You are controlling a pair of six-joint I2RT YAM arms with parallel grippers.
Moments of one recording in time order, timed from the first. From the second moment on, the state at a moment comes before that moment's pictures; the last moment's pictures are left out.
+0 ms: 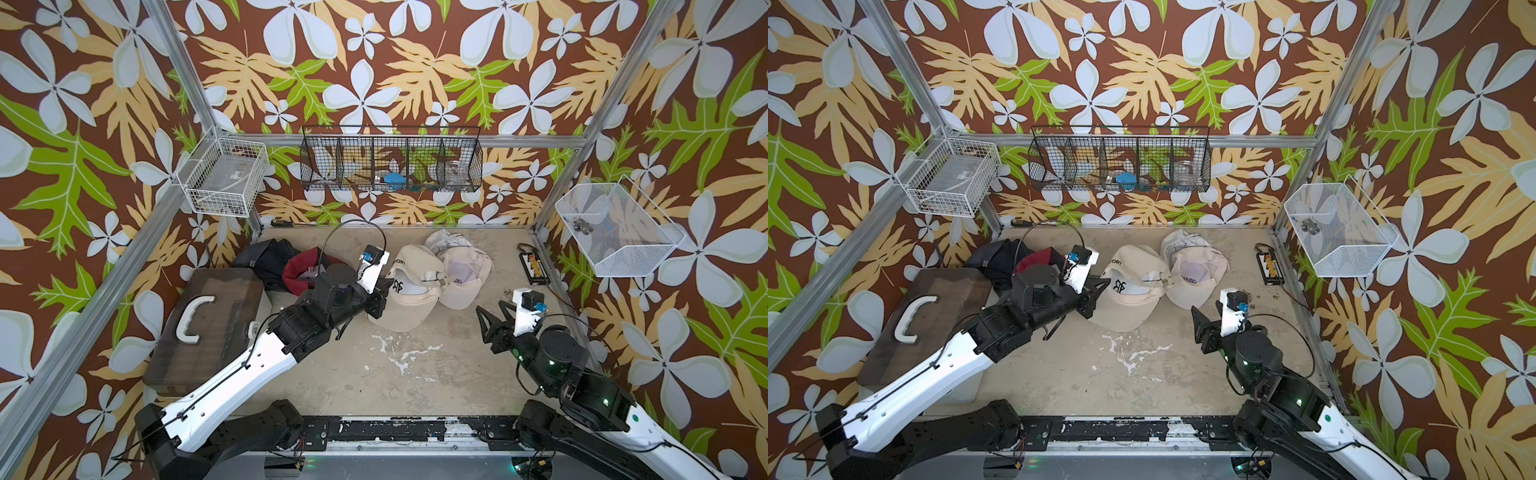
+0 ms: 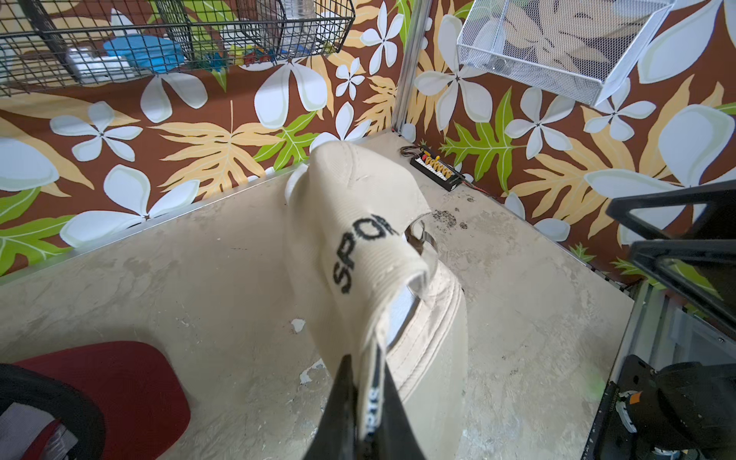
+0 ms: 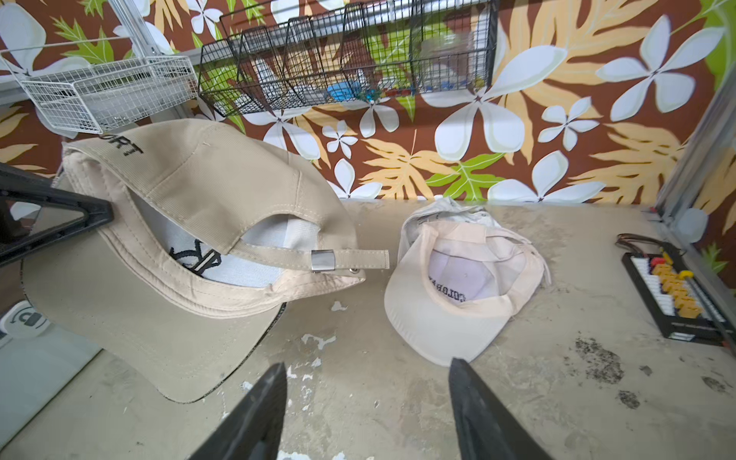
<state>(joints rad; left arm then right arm) -0.76 1.05 1.07 -0.36 -0.02 -0.15 0.82 0.53 0.72 -0.44 0.46 0.30</state>
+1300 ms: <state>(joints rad) -0.77 0.88 0.97 -0.39 0.08 -0.25 0.05 0.90 0.46 0.34 -0.85 0.84</state>
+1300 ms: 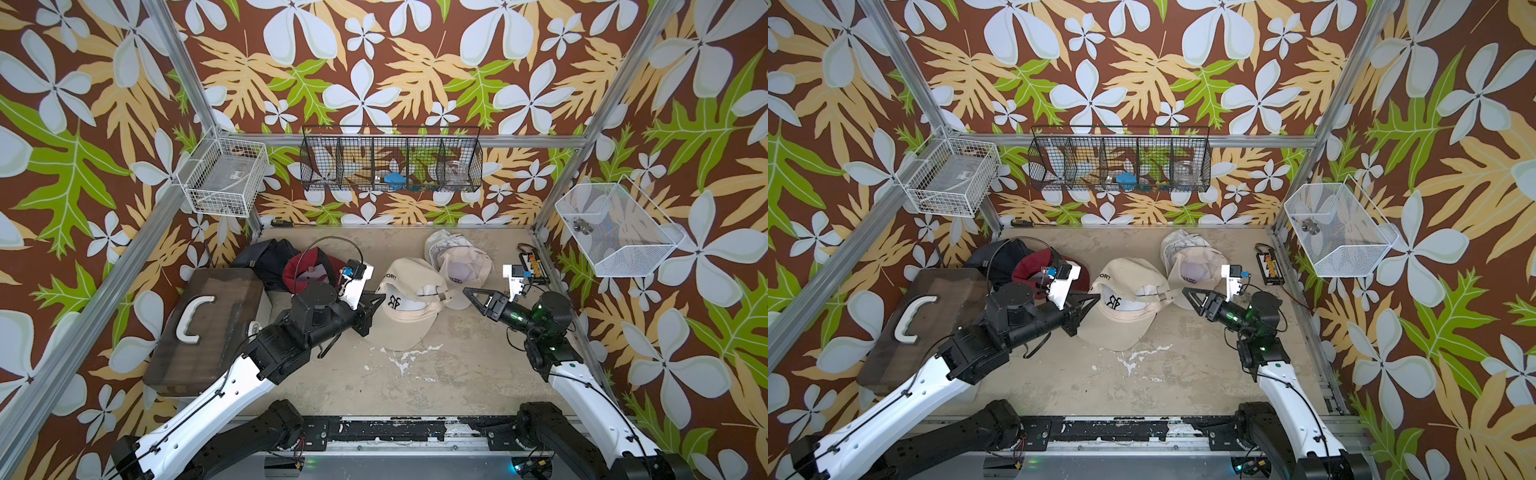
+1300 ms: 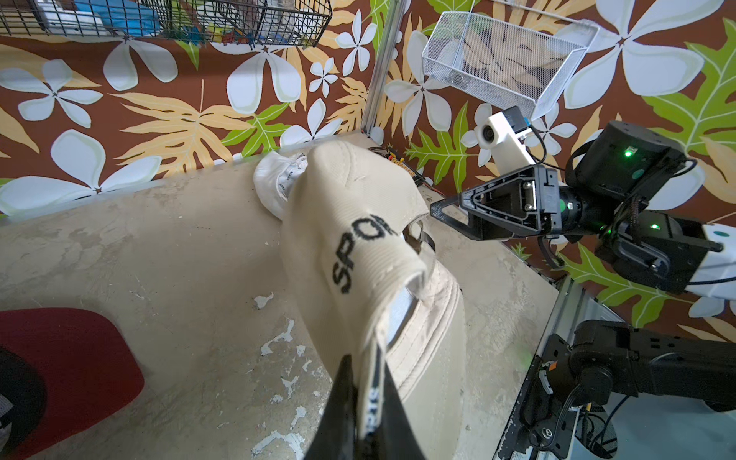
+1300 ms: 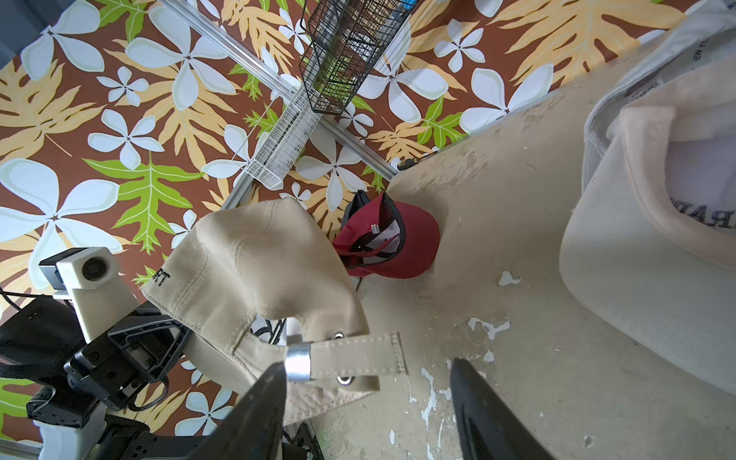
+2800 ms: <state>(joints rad) -0.77 0.90 0.97 -0.38 0.11 -0.26 0.13 0.94 0.47 0.29 -0.80 0.77</state>
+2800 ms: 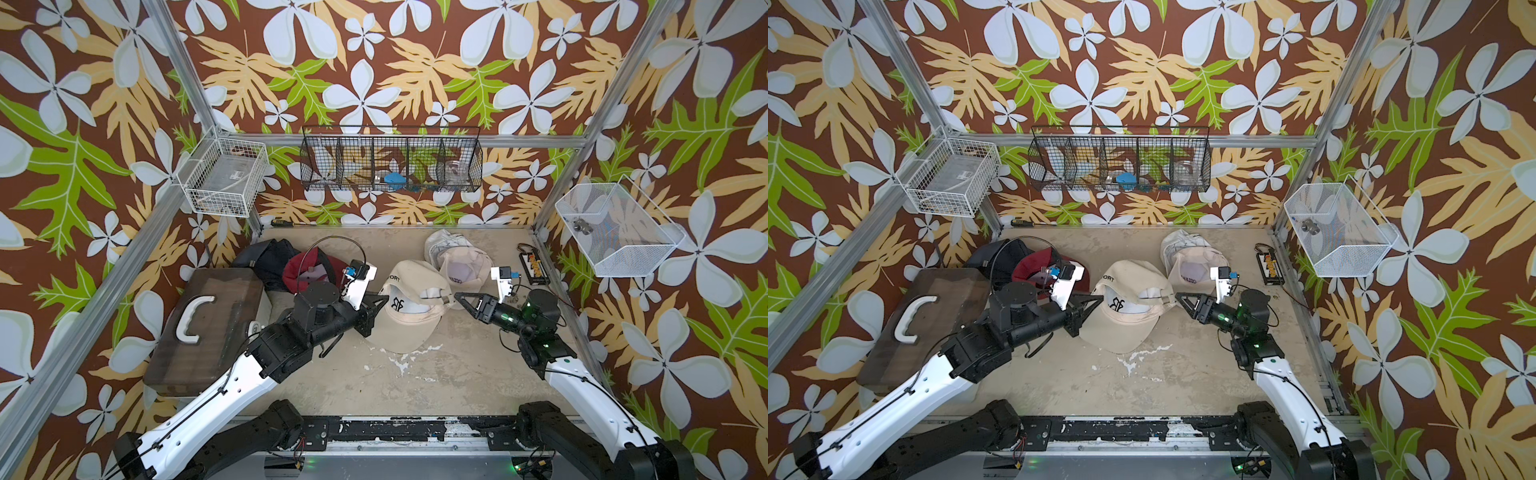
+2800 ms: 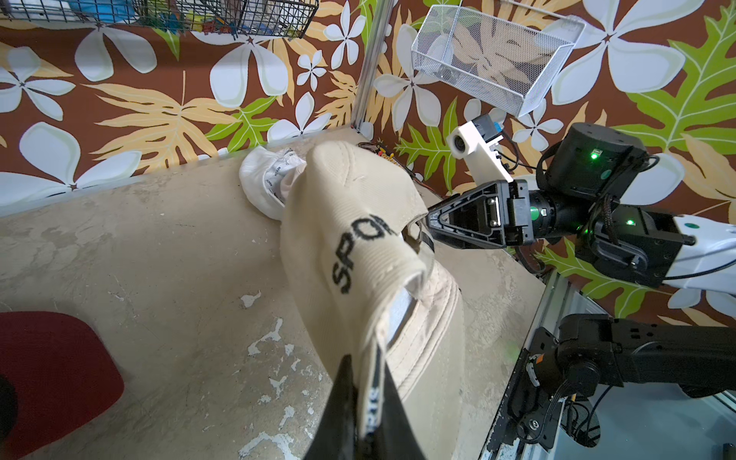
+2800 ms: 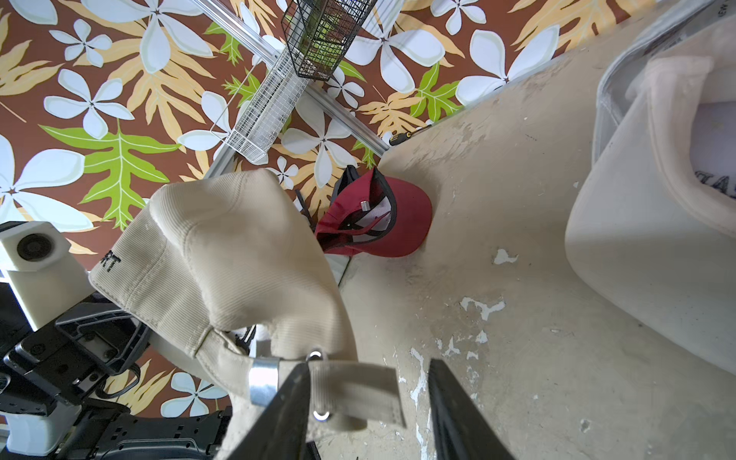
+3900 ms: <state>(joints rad) -0.92 1.02 0.90 -0.34 0.03 -0.26 0.29 0.95 0.59 0.33 -0.81 0.83</state>
